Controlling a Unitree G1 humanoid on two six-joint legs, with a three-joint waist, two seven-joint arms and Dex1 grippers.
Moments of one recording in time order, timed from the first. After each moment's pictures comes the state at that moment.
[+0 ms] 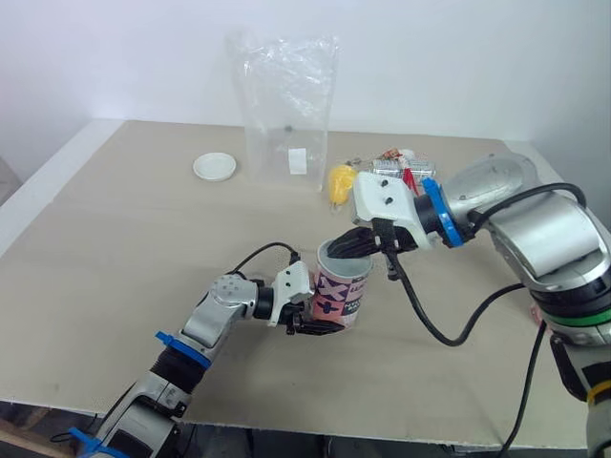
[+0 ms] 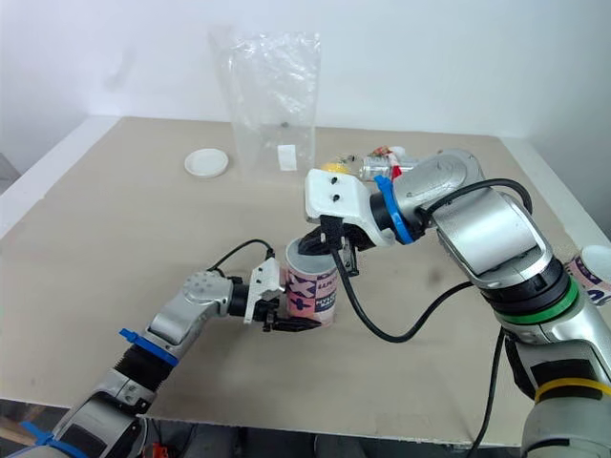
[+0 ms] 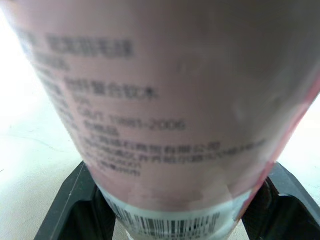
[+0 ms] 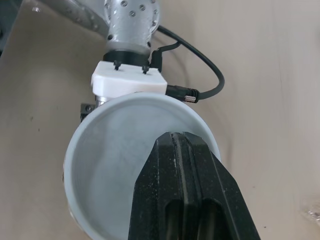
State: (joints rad) left arm -0.50 0.26 -0.39 0.23 -0.16 0.15 -1.14; right arm -0.96 -0.87 0.41 -0.35 0.27 0.81 1.30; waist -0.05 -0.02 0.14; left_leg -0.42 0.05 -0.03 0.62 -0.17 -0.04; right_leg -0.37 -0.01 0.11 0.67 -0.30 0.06
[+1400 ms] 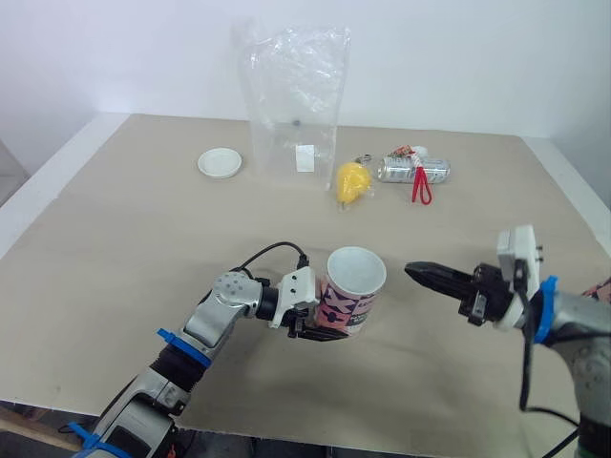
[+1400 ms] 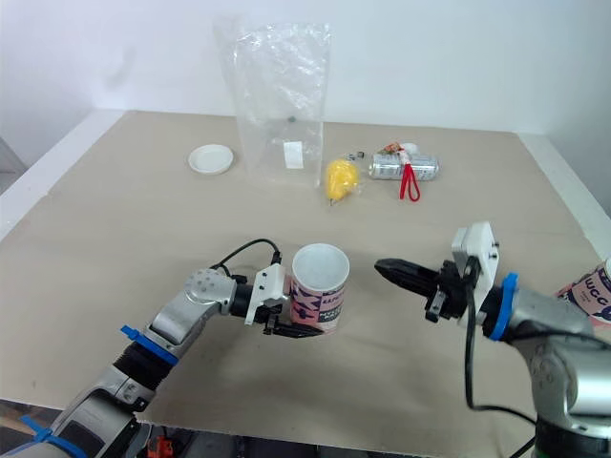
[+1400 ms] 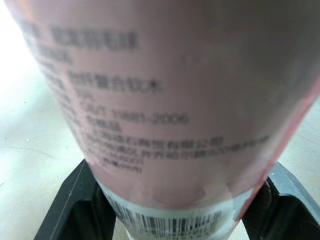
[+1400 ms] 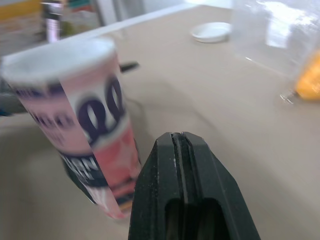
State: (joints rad) left arm -0.51 0.28 -0.42 0.20 -0.16 0.09 -1.18; right arm -0.02 -0.61 -0.43 -0.46 0.58 0.65 1.03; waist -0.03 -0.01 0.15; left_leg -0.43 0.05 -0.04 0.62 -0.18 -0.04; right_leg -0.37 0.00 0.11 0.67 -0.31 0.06
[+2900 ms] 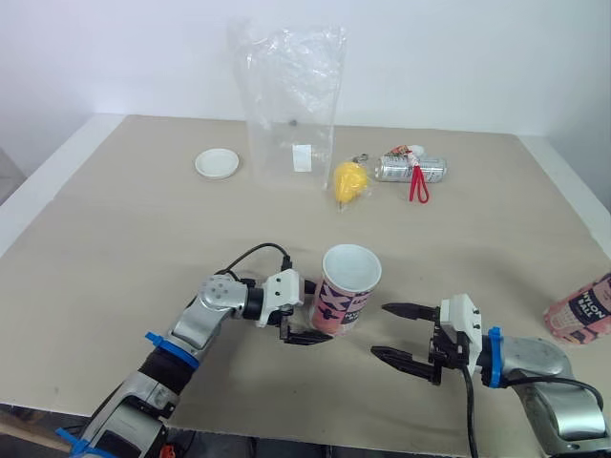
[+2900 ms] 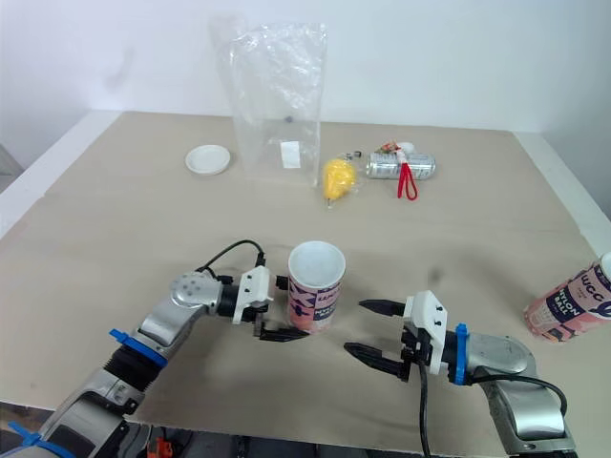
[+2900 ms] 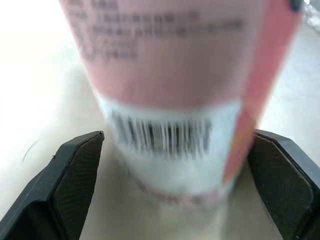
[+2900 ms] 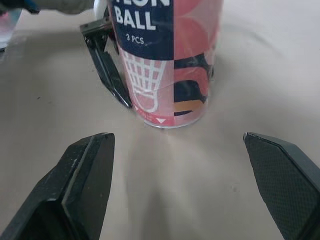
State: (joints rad) left arm -0.47 0.36 -0.37 0.25 -0.16 -0.06 -1.18; right arm 0.09 -0.64 -0.07 -0.20 0.40 0.10 1.14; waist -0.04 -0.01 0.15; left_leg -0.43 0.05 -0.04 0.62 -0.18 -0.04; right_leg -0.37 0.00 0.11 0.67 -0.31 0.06
